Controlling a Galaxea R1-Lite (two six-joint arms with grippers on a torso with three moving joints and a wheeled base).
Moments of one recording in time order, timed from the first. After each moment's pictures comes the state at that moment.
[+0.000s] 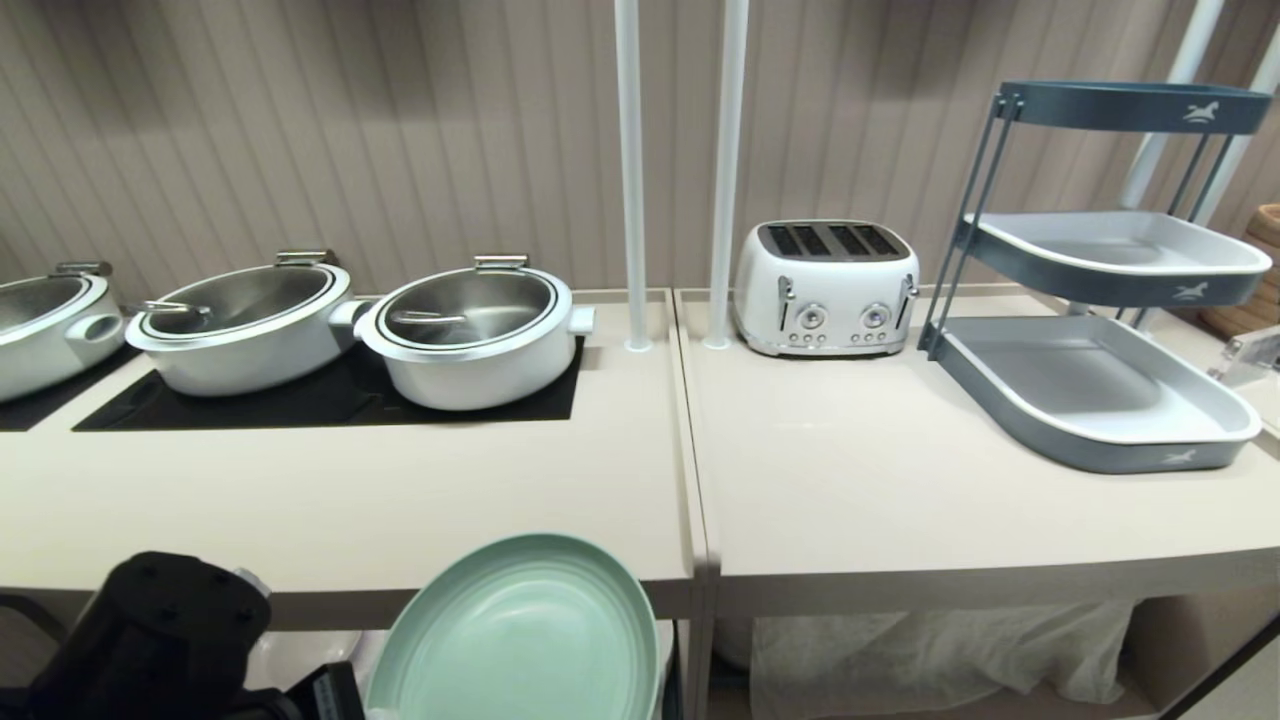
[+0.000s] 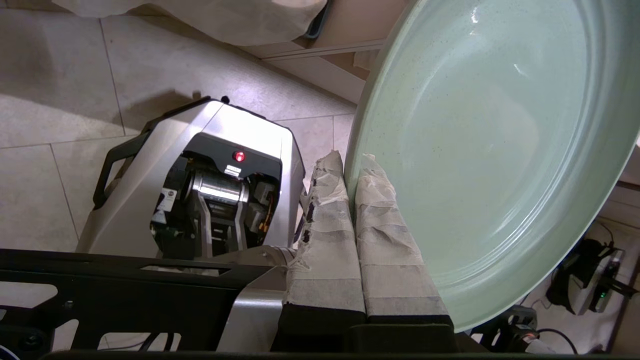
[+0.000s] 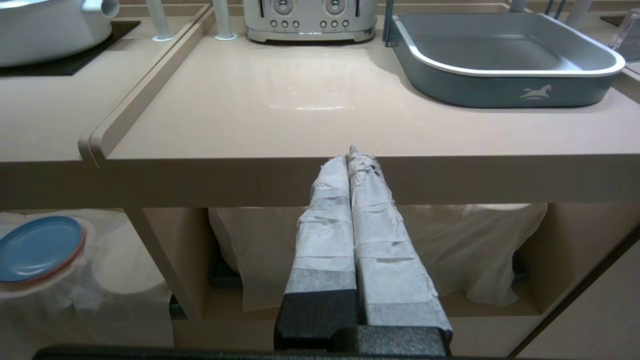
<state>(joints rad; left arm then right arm) -0.68 1.24 -0.42 0.11 0.13 -1.14 0.00 0.00 0.00 0.00 0.00 0.00</state>
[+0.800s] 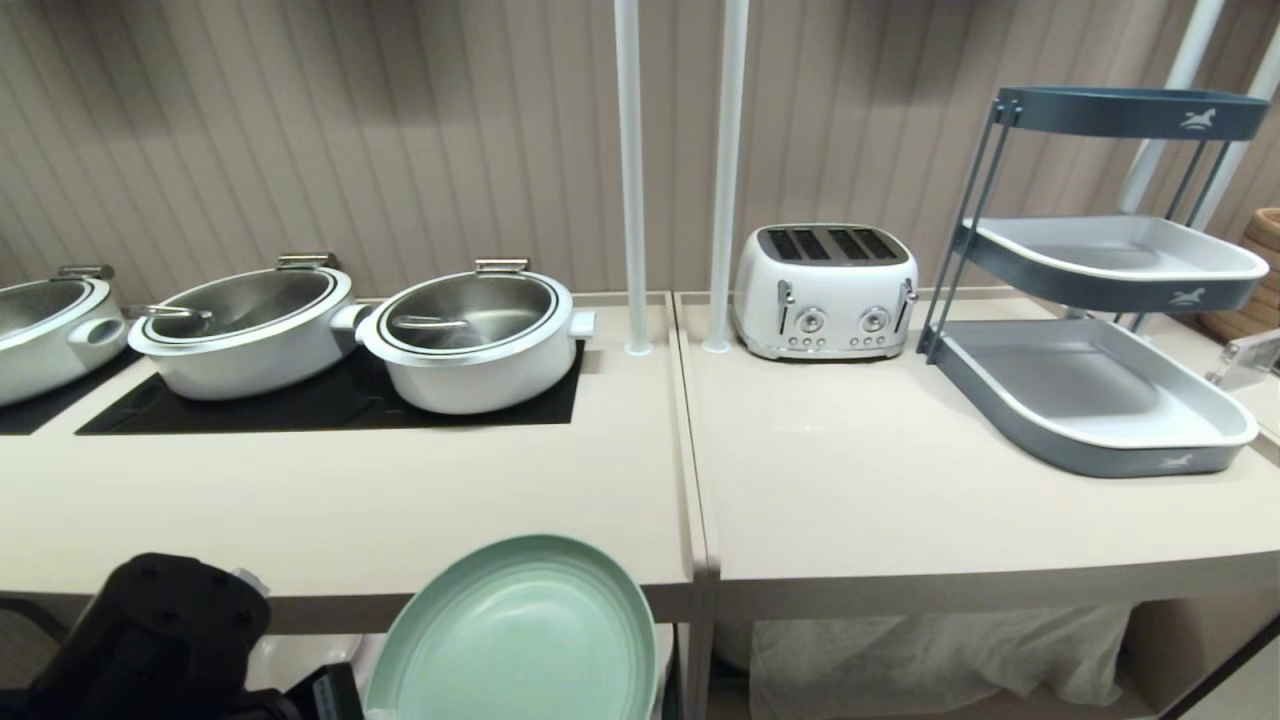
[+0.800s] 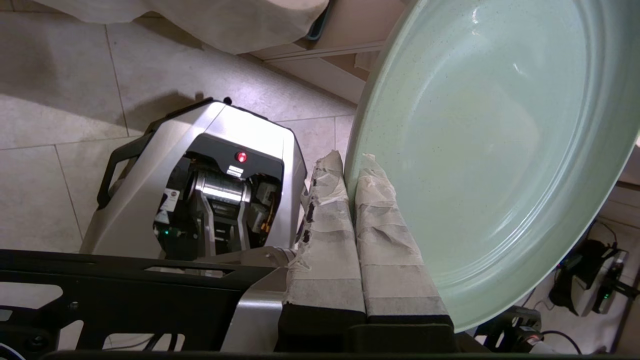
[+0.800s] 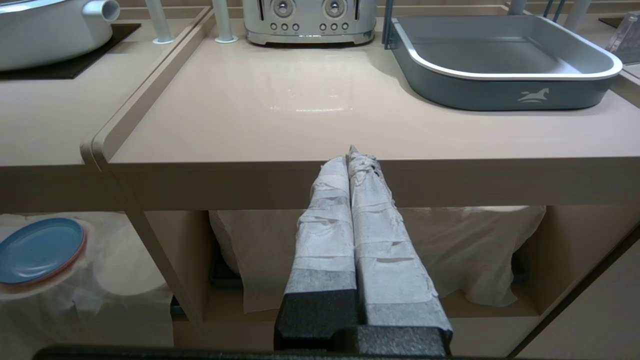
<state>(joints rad) -0.67 1.24 -0.41 0.10 0.14 -1.13 0.00 0.00 0.00 0.00 0.00 0.00</state>
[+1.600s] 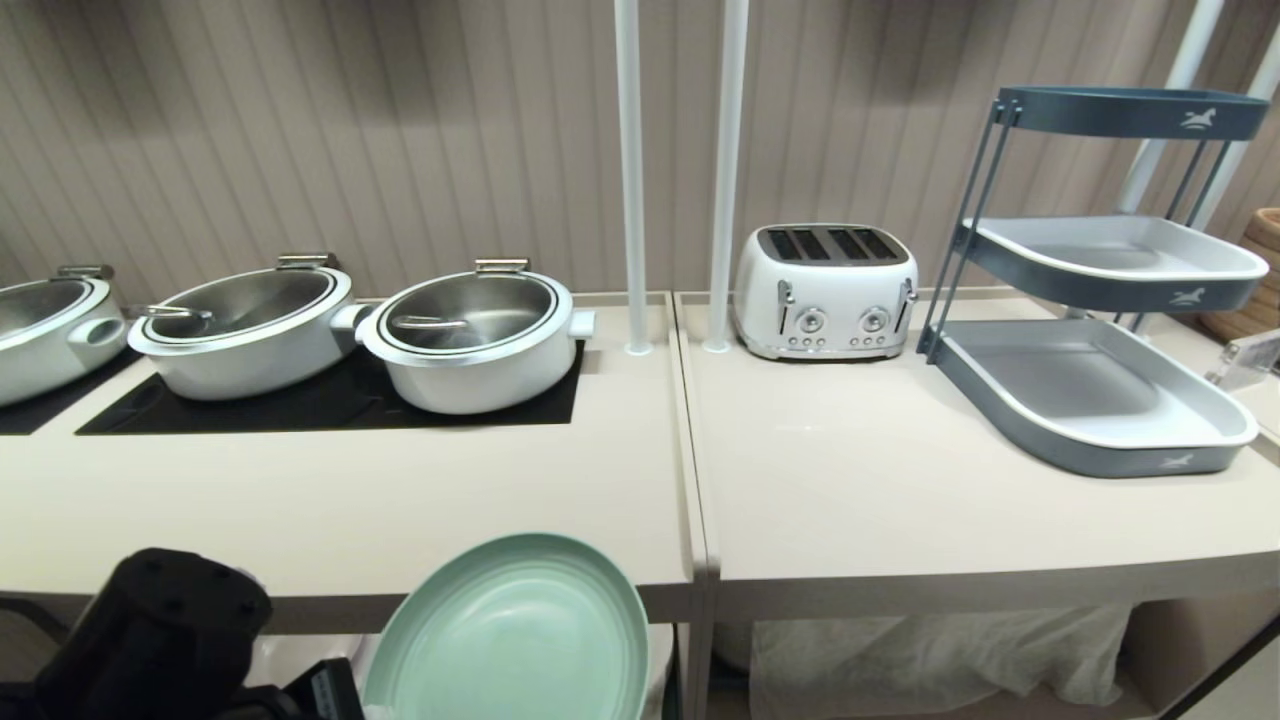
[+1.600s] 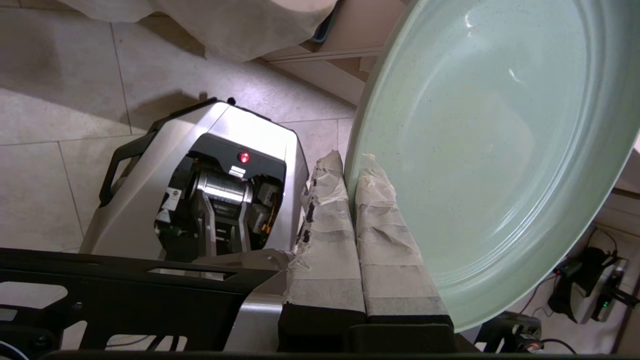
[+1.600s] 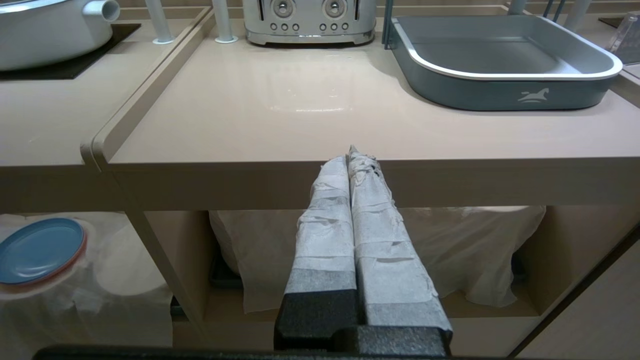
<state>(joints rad) -0.65 1.25 -0.41 0.10 0.13 -1.13 0.00 0.00 0.00 0.00 0.00 0.00</state>
